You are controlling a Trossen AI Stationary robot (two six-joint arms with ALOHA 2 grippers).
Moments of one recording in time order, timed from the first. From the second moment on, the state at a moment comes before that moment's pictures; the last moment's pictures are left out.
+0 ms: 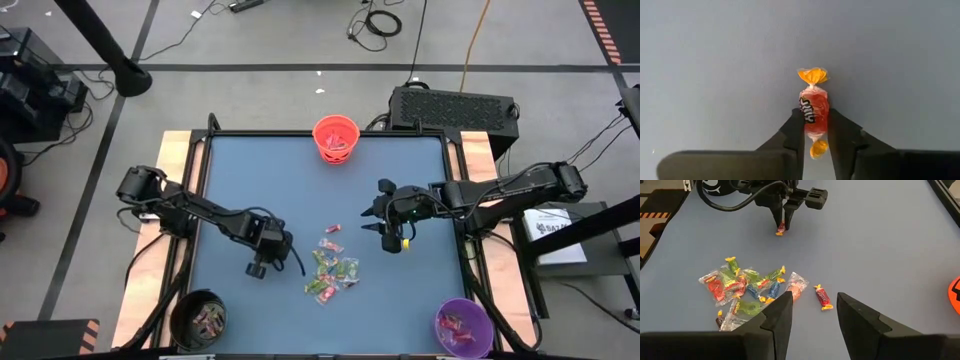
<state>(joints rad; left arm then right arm) -0.22 1.66 0.85 -0.52 0.04 0.11 0.11 1.16 0.84 -0.32 0.08 0.10</state>
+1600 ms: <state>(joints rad) -0.24 1.08 0.88 -0.10 -0.52 0.88 0.11 1.16 0.84 -0.32 0.08 0.08</state>
